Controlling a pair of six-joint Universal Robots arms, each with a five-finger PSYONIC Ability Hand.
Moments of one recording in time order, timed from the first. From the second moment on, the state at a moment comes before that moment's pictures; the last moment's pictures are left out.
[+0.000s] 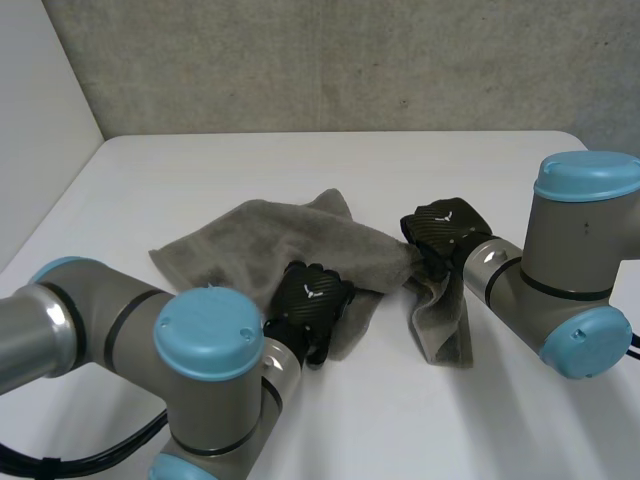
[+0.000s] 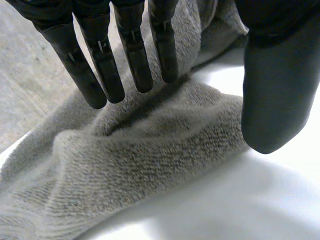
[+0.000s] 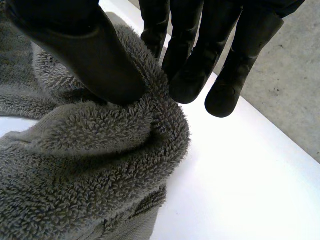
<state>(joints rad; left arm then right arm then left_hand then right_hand) 3.90 -2.17 -1.54 3.41 -1.66 3.45 1.99 -1.03 1.37 0.02 1.41 2.72 0.66 0.66 0.67 0.67 0.66 1.29 1.29 1.35 1.34 1.14</state>
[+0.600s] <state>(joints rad) 3.91 -2.31 -1.40 3.38 -1.66 3.46 1.99 -1.03 1.37 0.02 1.41 2.72 0.91 0.91 0.91 0.91 0.90 1.29 1.29 1.35 1.34 1.14</state>
